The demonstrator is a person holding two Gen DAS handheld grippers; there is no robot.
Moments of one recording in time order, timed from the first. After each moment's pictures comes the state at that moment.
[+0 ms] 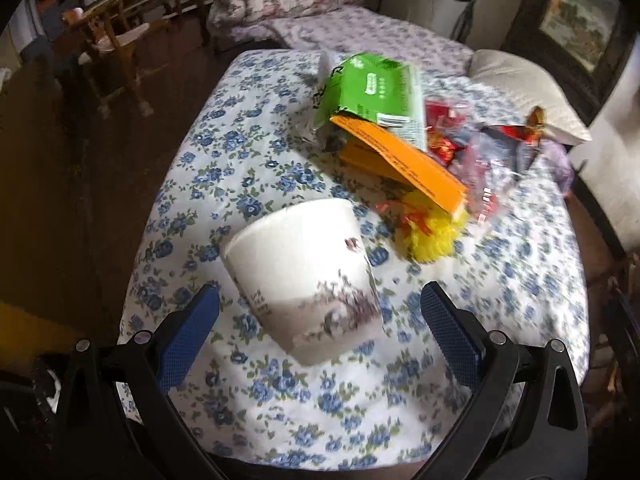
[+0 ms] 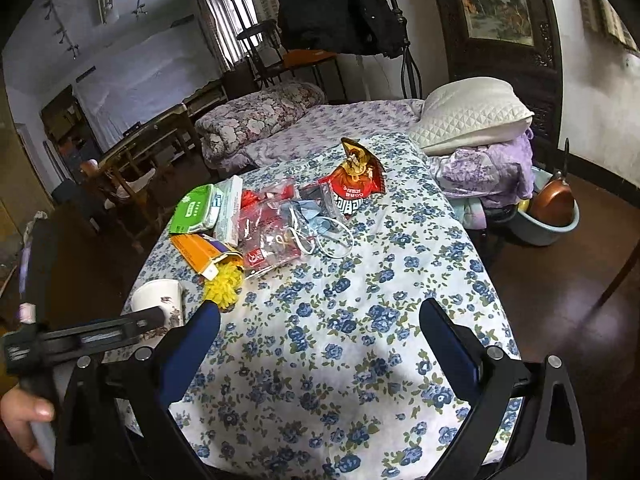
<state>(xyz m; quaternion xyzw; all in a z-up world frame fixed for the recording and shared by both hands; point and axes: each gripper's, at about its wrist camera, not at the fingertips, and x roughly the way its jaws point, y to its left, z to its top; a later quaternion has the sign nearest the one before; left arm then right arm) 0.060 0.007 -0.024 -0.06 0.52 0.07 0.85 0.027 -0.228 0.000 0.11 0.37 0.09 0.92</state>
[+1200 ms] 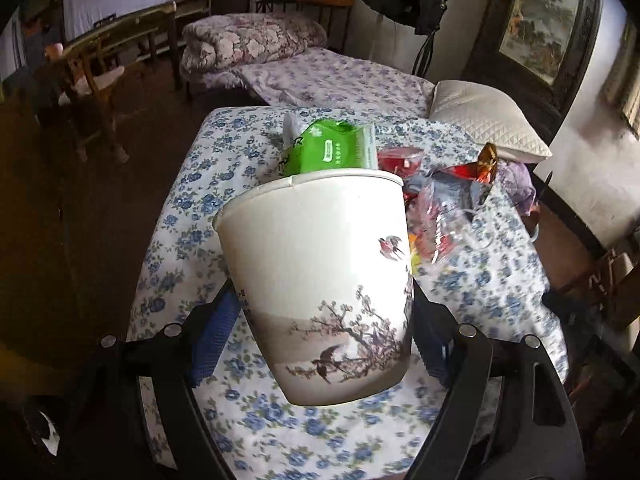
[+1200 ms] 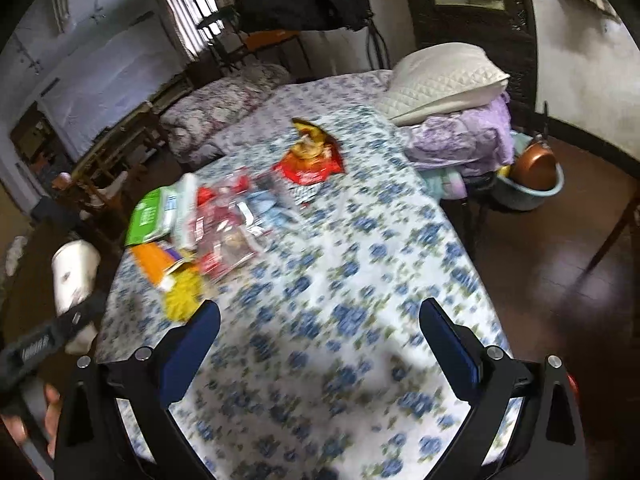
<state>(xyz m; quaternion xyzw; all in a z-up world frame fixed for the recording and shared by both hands) 0.044 0.009 0.012 -0.05 0.44 -0.01 0.90 0.063 -0.247 -0.015 0.13 0.42 0.03 0.90</state>
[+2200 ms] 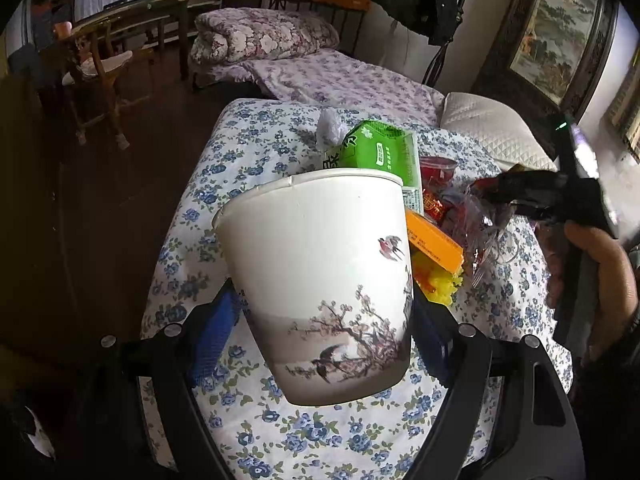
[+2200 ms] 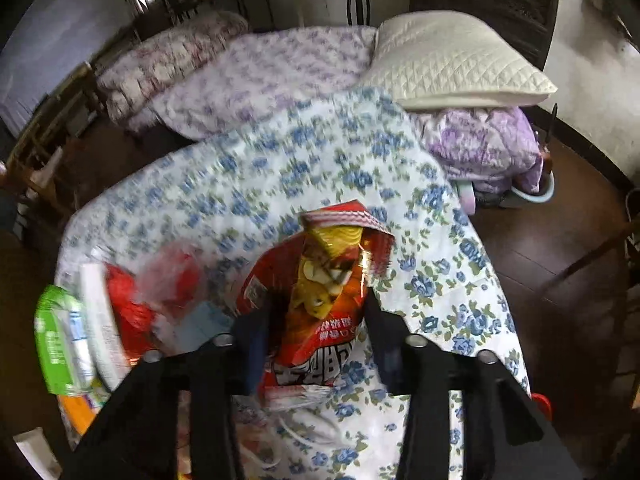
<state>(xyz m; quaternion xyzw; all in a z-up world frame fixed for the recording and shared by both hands) 0.053 0.054 -0.003 -0.09 0.44 -0.01 0.90 0.248 -0.205 -0.039 0.09 0.51 -0.04 0.85</state>
